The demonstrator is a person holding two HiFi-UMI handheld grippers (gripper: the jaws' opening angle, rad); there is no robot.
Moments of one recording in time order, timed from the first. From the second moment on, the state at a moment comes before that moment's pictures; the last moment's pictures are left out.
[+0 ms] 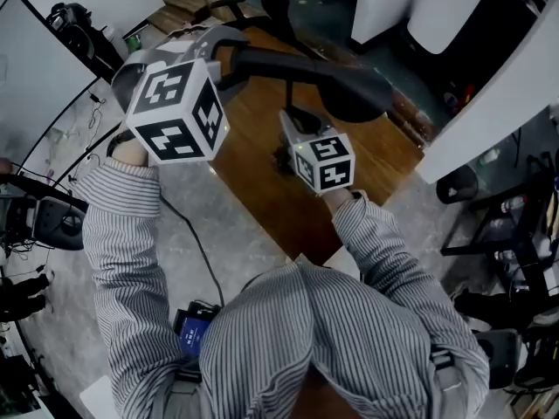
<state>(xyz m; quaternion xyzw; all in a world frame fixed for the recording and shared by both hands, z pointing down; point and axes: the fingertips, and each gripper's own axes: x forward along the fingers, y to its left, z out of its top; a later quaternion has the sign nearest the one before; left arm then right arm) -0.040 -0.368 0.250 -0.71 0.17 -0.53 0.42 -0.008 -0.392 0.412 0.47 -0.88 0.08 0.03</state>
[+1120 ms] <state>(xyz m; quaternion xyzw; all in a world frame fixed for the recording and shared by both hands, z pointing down) -0.041 -0.371 0.238 -0.74 0.25 -0.47 0.42 -0.008 -0.387 0.410 0.48 -0.88 0.05 0.02</state>
